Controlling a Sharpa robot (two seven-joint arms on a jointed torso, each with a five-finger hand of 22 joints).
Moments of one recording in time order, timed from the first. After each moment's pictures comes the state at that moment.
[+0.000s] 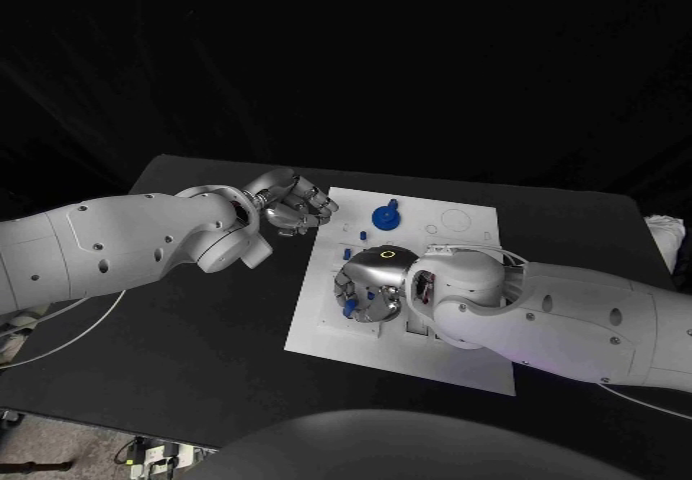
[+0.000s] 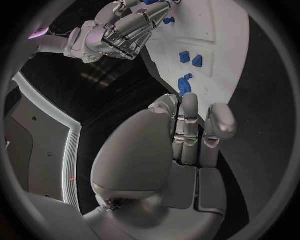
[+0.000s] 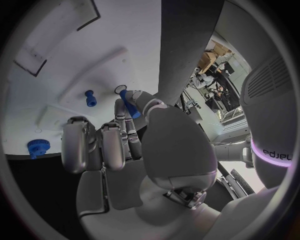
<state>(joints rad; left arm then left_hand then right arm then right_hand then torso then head) 1.30 -0.91 -0.23 1.50 -0.64 -0.29 0.10 1.63 -0.11 0.23 0.29 0.47 0.99 0.12 0.11 0.08 0.85 0.11 0.45 0.07 1.16 0.02 0.99 0.54 0.09 1.36 0.13 1.10 1.31 1.20 -0.52 -0.22 1.61 -1.59 -0.07 -0.15 1.36 -0.10 0.36 0.00 0.54 0.89 0.12 0.37 0.72 0.89 0.05 0.59 0.50 1.44 -0.01 1.44 1.25 0.05 1.41 0.10 1.35 1.31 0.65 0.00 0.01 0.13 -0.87</state>
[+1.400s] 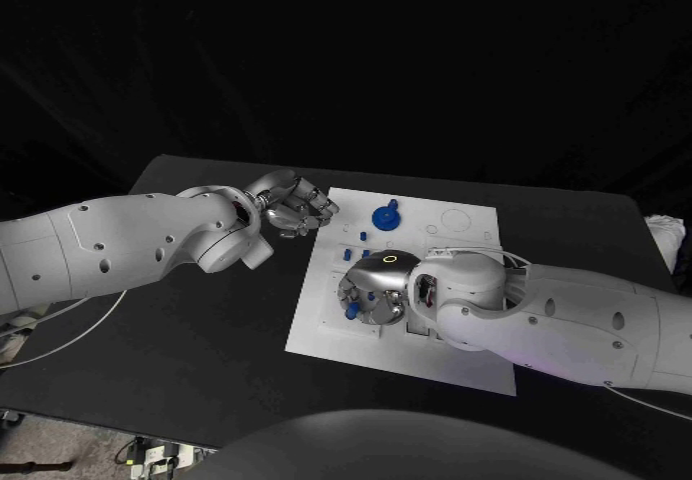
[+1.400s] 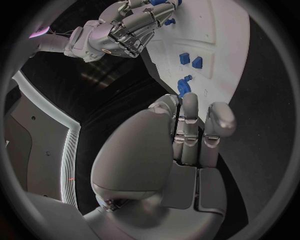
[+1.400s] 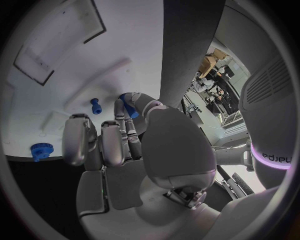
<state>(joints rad) 1.30 -0.90 -0.23 1.50 -0.63 -0.28 0.09 1.64 -0.11 0.25 0.29 0.47 0.99 0.12 0.11 0.08 0.82 0.11 0.44 0.06 1.15 0.02 0.99 0.53 0.09 1.34 0.12 1.07 1.31 1.20 -0.53 -0.22 1.62 -1.61 -0.02 -0.16 1.35 -0.11 0.39 -0.02 0.49 0.83 0.10 0.28 0.67 0.86 0.08 0.54 0.49 1.41 0.00 1.42 1.20 0.05 1.37 0.11 1.30 1.31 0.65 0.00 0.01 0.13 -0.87</state>
